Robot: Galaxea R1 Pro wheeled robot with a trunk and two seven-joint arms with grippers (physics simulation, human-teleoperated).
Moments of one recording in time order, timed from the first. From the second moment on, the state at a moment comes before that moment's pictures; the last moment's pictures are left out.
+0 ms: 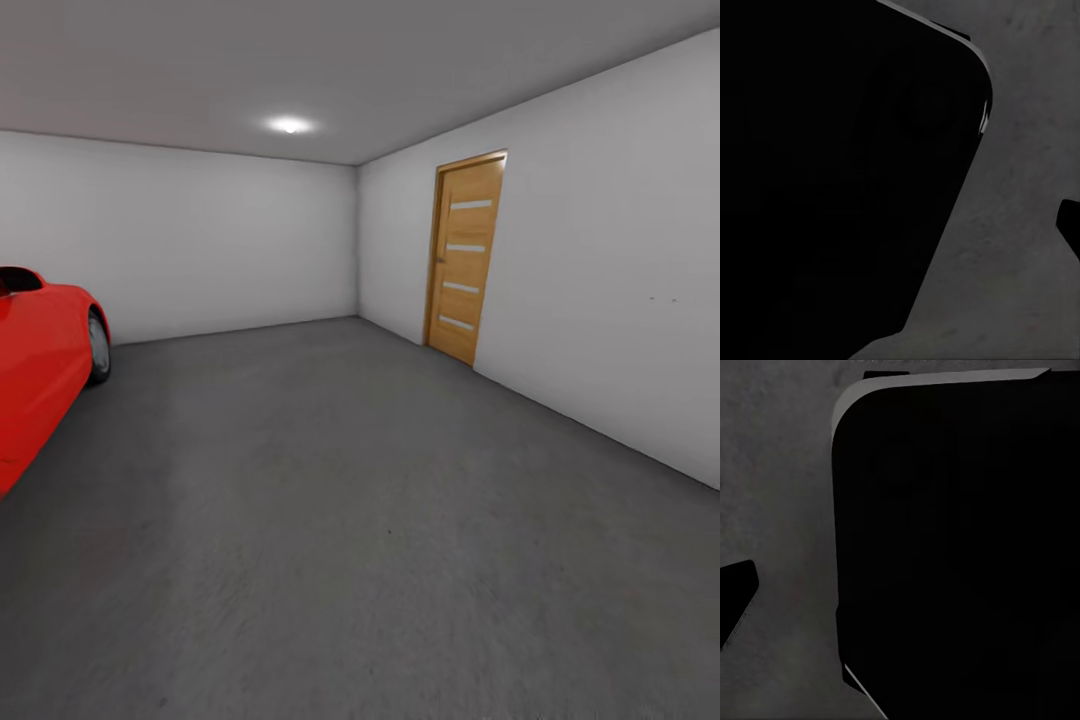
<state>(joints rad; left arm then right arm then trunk) 0.00 0.01 0.00 -0.04 0.01 -0.02 0.00 0.00 -0.01 0.47 0.00 -0.14 -0.09 0.01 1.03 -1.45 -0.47</state>
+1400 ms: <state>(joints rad) 0.00 0.01 0.00 -0.04 0.01 -0.02 -0.01 0.00 -0.01 0.48 0.00 -0.13 -0.09 0.01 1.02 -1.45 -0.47</state>
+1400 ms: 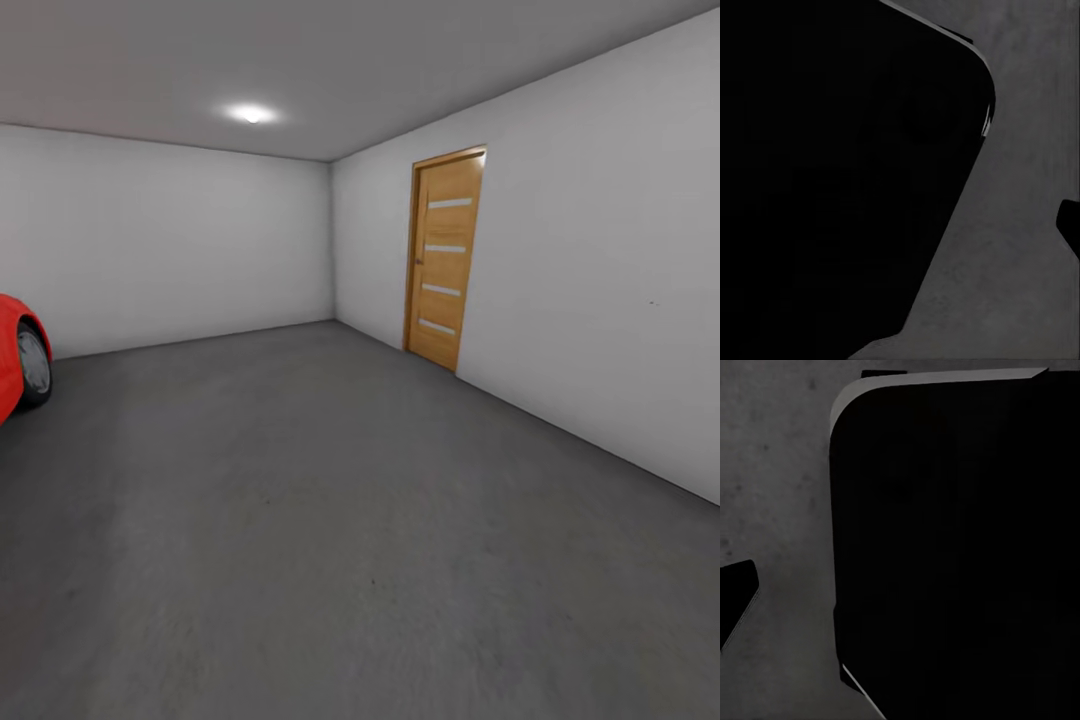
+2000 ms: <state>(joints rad) 0.00 0.01 0.01 -0.04 0.02 -0.02 -0.01 0.00 -0.01 0.48 0.00 -0.13 -0.09 0.01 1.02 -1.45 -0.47</state>
